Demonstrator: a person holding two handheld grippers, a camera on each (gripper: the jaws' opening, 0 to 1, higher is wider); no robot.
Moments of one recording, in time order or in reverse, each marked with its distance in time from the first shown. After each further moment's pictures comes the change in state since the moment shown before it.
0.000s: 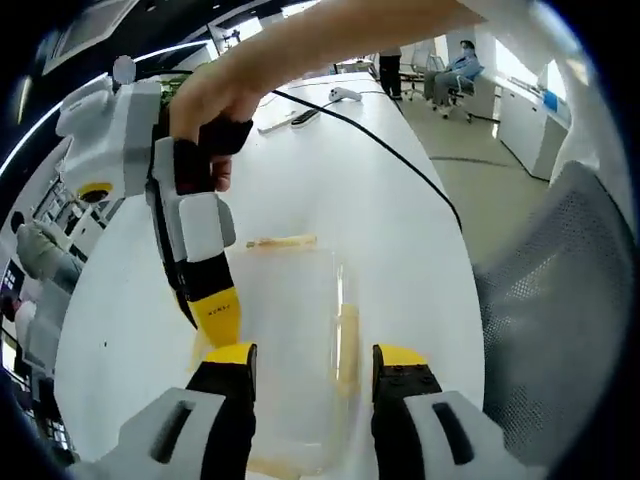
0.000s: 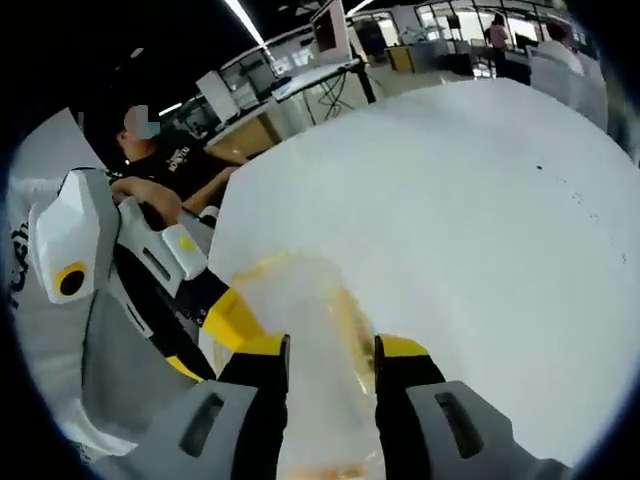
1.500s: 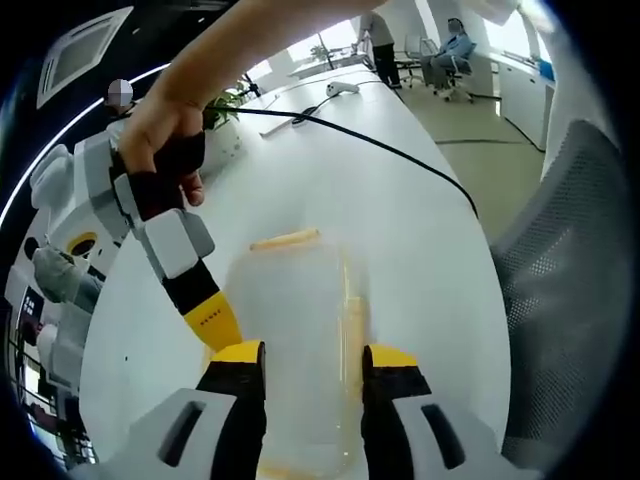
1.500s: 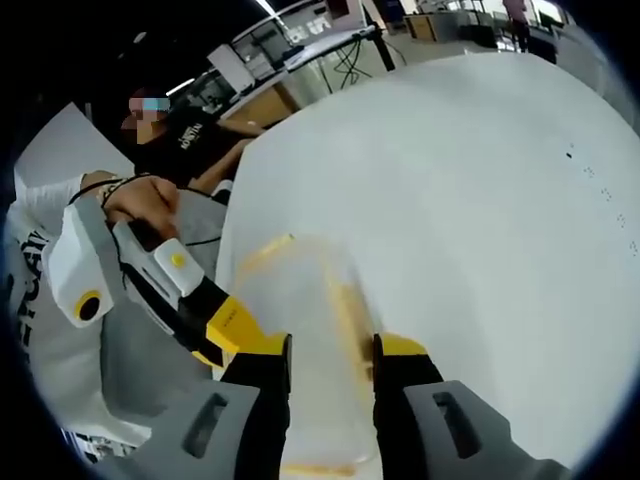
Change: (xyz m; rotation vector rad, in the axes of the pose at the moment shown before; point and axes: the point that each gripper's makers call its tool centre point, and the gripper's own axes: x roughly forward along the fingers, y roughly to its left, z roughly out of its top) left arm 0.003 0.000 -0.003 0.104 0.003 0.094; right arm 0.002 0.010 -0.009 0.023 0.123 0.081
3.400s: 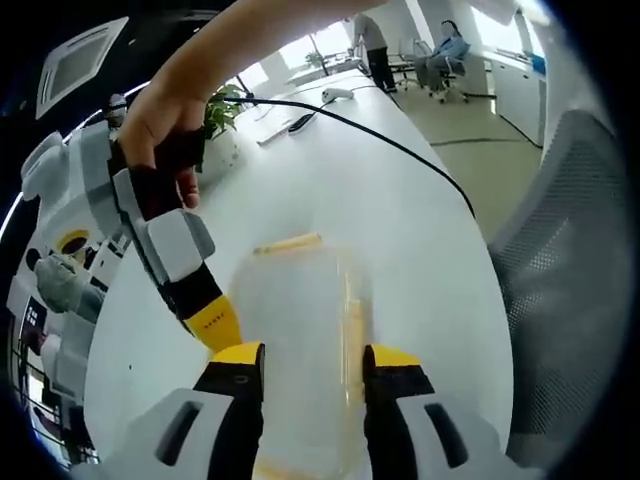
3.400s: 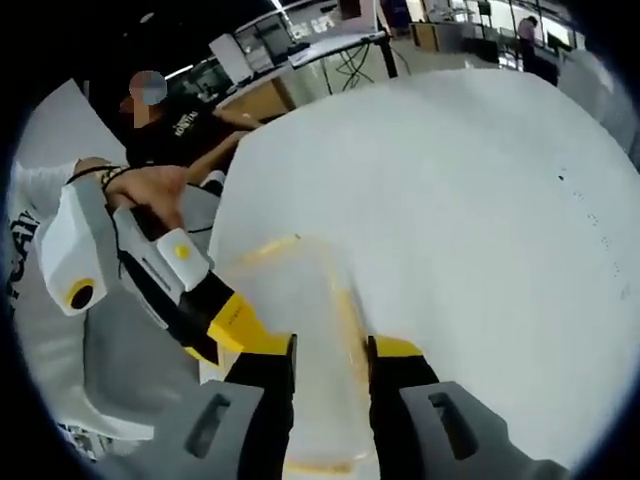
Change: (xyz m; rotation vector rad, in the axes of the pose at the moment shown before) left arm 0.002 0.000 0.004 0.022 -0.031 0.004; right arm -0.005 -0.002 0.005 -0.113 0.004 -0.120
